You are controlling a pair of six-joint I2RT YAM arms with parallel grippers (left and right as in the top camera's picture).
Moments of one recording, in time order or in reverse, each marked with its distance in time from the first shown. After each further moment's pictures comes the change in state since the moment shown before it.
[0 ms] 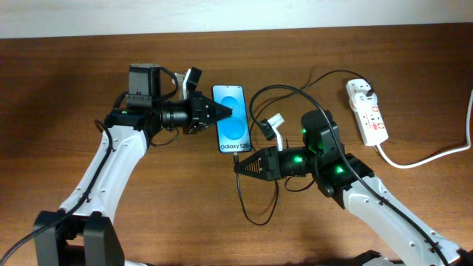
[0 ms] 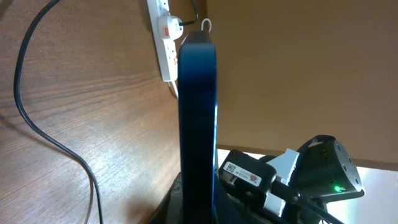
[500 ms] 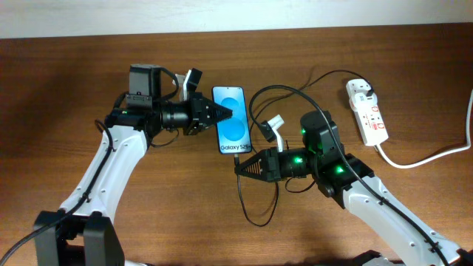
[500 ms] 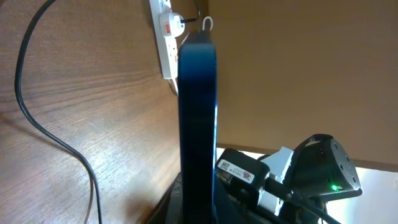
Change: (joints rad) left arm -0.001 0.000 0.000 -0.018 0.000 0.001; right arm 0.000 0.000 0.000 -0.033 0.008 0.000
